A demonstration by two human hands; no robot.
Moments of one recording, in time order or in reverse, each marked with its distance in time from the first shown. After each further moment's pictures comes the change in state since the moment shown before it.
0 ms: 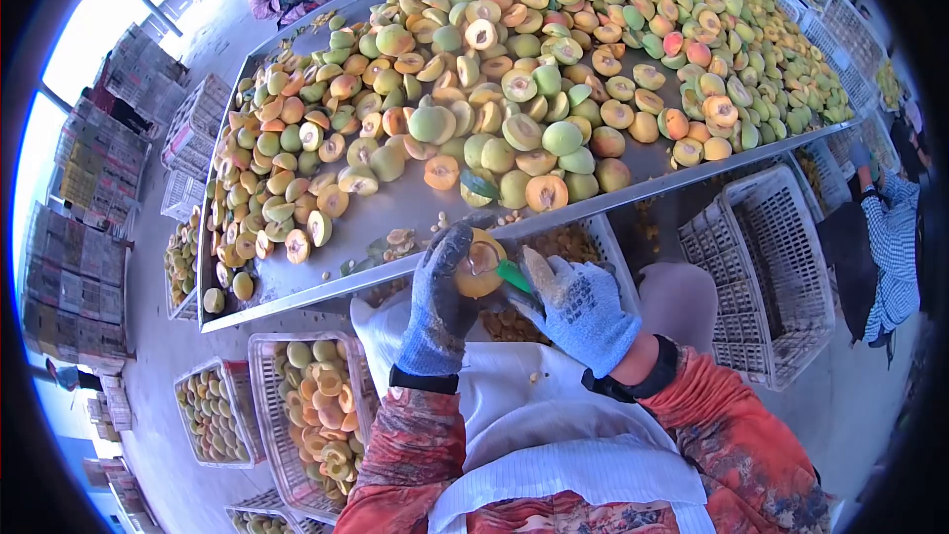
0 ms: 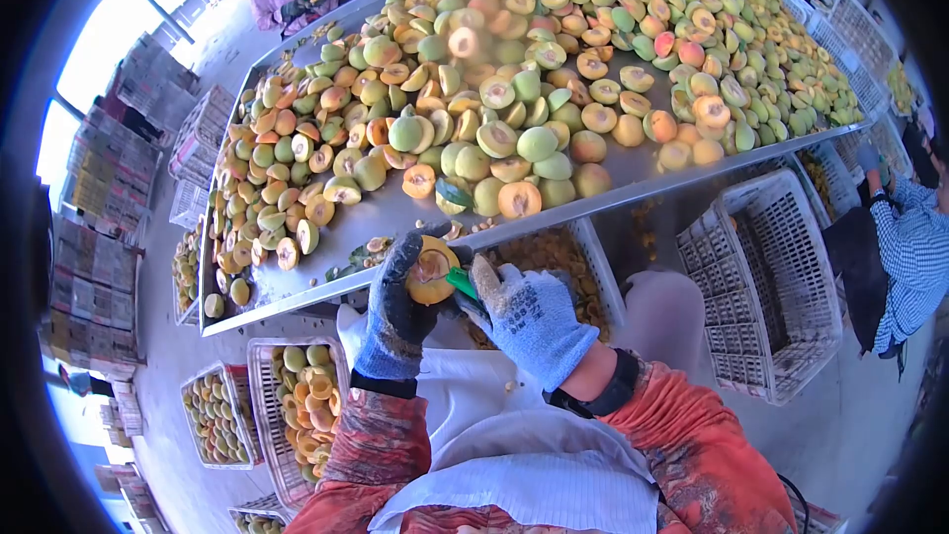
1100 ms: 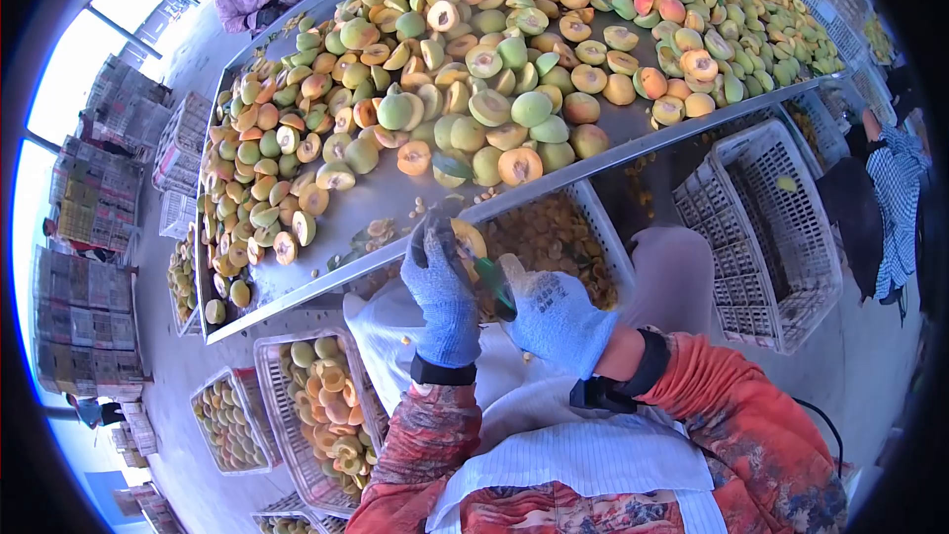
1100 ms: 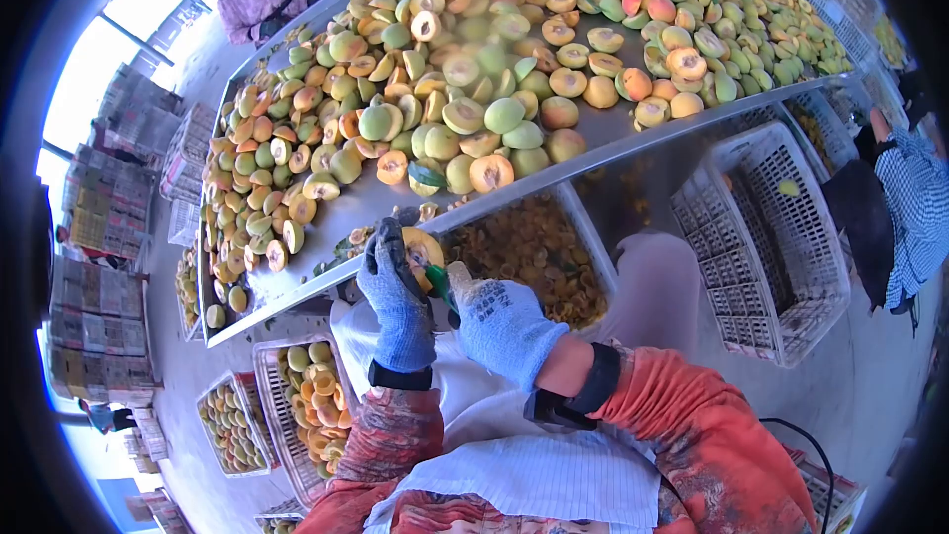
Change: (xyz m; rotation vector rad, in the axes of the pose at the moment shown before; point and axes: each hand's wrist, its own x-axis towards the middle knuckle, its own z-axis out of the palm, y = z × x) left_hand -0.004 -0.031 0.037 0.465 0.499 0.506; right_hand -0.022 -0.006 0.007 0.224 -0.321 0.150
